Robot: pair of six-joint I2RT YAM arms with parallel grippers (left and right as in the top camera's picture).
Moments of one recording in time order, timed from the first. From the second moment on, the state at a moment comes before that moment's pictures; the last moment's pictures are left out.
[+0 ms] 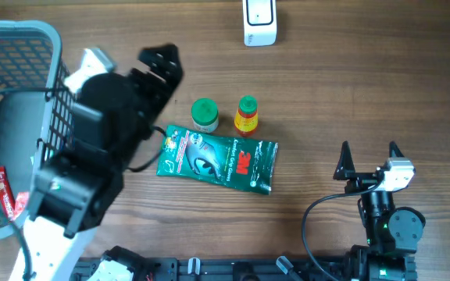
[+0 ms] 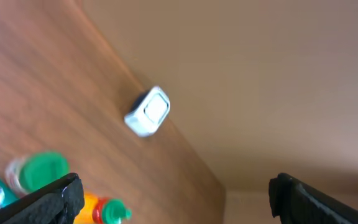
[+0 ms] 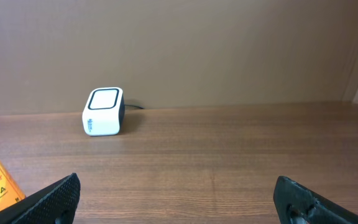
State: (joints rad) left arm -0.39 1.07 1.35 -0.67 -0.17 -1.19; right arm -0.13 0.02 0.01 0.01 -0.13 0.04
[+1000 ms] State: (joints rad) left arm 0.68 1.59 1.57 -1.01 -0.02 -1.15; right arm -0.13 0.02 0.01 0.01 -0.13 0.04
